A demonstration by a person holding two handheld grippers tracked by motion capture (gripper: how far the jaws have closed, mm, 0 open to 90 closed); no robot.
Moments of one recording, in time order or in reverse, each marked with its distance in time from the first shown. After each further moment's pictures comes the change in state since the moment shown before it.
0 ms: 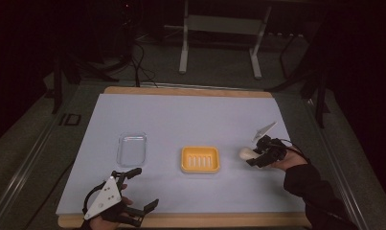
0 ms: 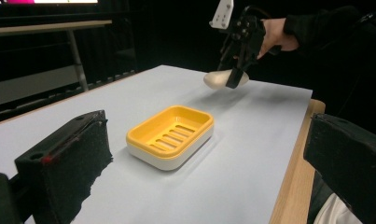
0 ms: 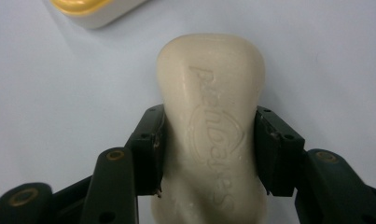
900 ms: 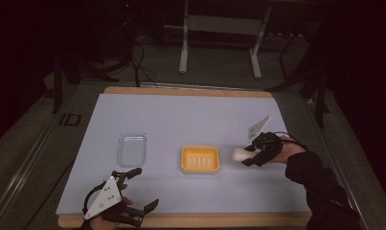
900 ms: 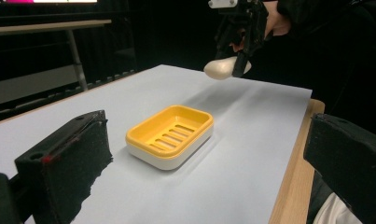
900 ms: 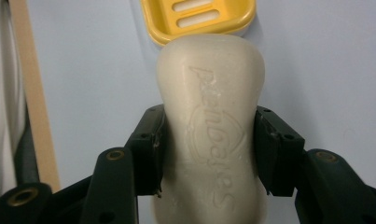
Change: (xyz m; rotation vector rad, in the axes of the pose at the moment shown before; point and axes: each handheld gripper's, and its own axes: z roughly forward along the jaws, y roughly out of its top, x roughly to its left) left arm 0.000 0.000 0.000 0.002 -0.001 0.000; right arm 0.013 0.032 -0.021 -0.003 0.151 -0.275
